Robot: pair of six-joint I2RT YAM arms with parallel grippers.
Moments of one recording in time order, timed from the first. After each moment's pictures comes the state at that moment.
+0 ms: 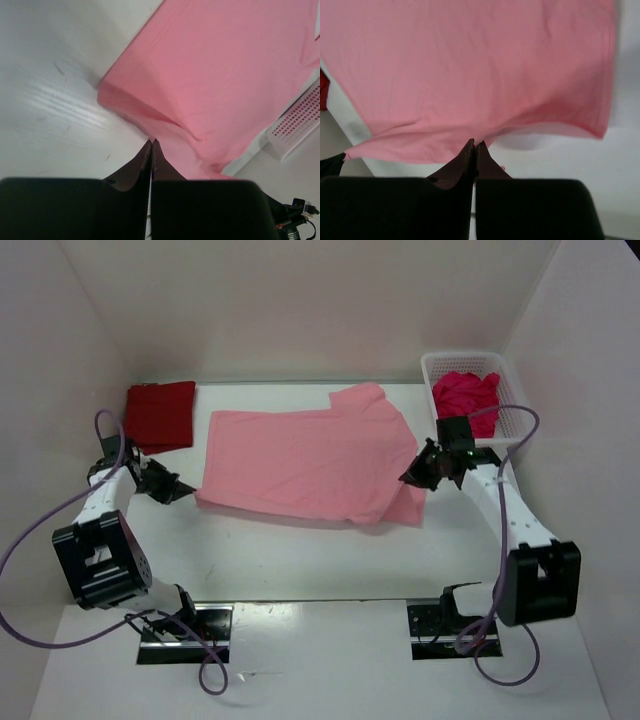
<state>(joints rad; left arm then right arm) 0.43 1.43 0.95 -0.68 0.48 -0.66 0.11 1.24 0.98 -0.68 -0.21 0.80</state>
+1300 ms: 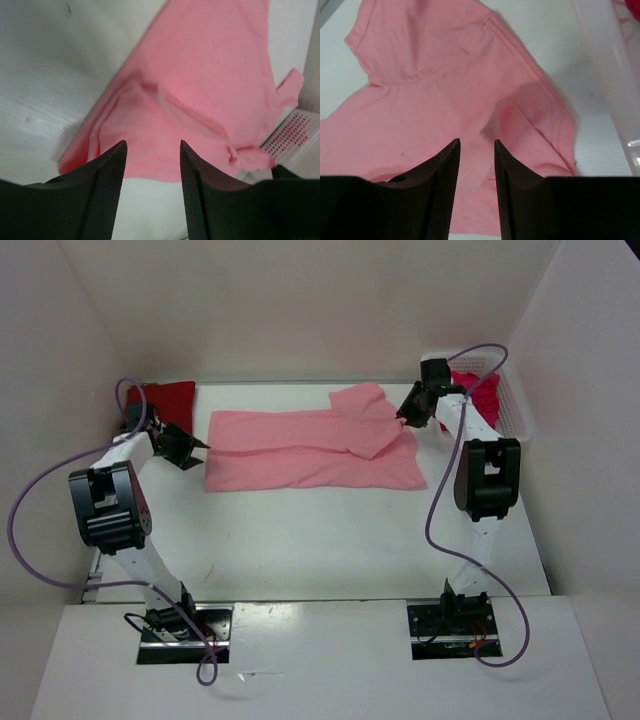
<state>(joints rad) 0.29 1.89 1.32 -0.45 0.42 -0.82 0.06 2.09 1.75 -0.55 -0.03 0.64</state>
